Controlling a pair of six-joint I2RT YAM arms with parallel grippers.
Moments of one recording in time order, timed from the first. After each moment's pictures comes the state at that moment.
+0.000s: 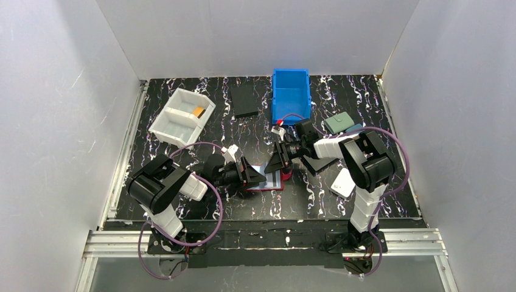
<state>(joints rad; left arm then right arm) -0.59 1.70 0.34 0.90 0.54 -1.08 0.49 1.91 0.94 0.12 -1.15 0.36</state>
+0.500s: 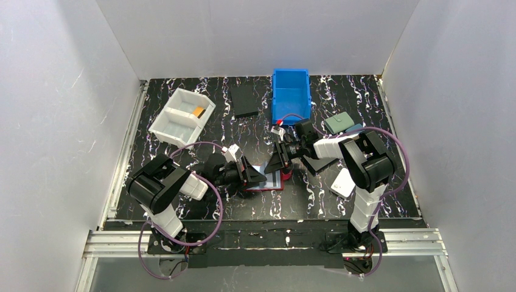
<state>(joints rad) -0.59 1.70 0.35 0.89 0.54 -1.08 0.49 1.91 0.94 0.12 -1.15 0.37</state>
